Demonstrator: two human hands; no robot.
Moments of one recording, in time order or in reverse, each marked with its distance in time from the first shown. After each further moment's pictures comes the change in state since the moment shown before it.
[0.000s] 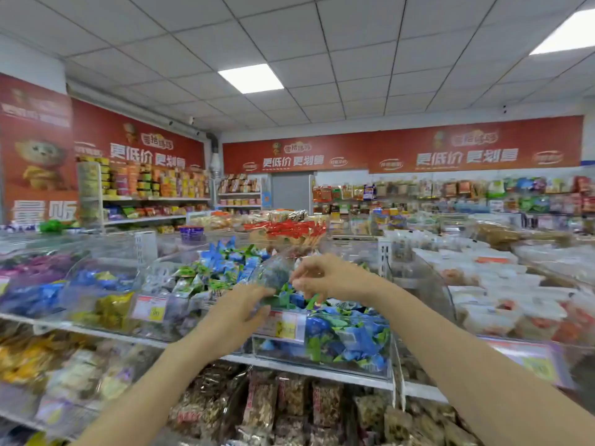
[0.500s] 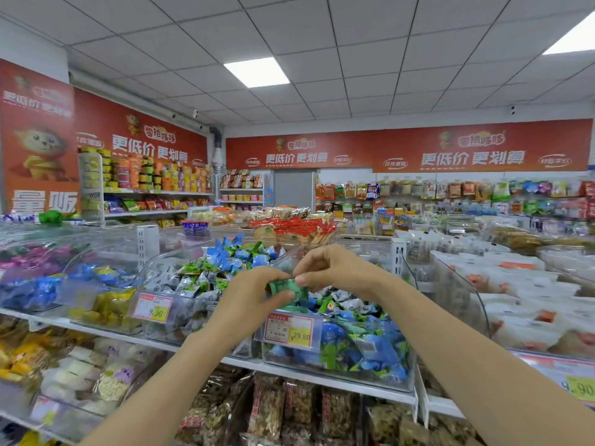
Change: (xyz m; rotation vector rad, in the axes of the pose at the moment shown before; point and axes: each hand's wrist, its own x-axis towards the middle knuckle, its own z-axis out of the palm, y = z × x) left_hand 0.027 -0.006 0.000 -0.101 0.218 -0.026; right_hand 0.038 0.012 0.006 0.291 -0.005 -0.009
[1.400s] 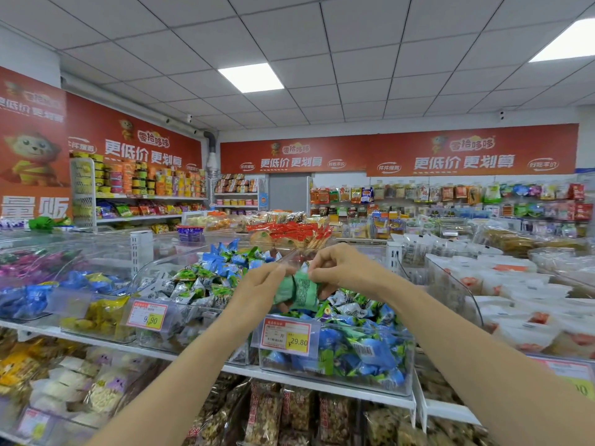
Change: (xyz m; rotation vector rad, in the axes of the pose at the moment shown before) left_hand 0.006 0.024 -0.001 -0.582 -0.034 -0.218; right_hand -0.012 -0.012 -0.008 -0.109 0.093 0.051
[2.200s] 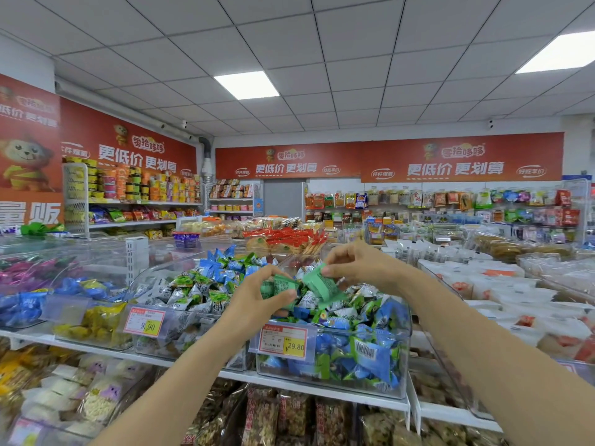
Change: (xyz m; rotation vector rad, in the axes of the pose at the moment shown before) left_hand -0.002 -0.006 -0.005 -0.081 -0.047 -0.017; right_hand -0.007 0.006 -0.033 0.039 -0.002 0.052
